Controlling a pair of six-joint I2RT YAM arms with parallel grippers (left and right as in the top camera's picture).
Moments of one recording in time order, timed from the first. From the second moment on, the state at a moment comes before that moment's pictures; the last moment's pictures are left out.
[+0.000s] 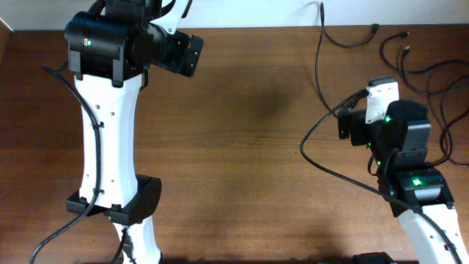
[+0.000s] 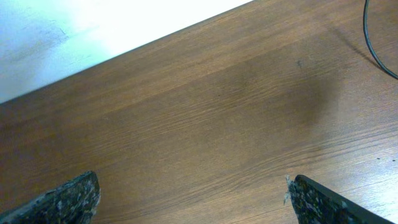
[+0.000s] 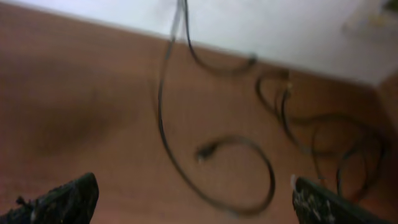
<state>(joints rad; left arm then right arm) -0.24 2.05 2.83 -1.69 -0.08 0.18 0.09 1.04 0.92 -0.45 0.16 -0.14</state>
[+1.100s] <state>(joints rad) -0.24 2.02 2.83 -1.69 -0.09 0.18 0.08 0.55 0.76 -0.76 0.05 0.02</state>
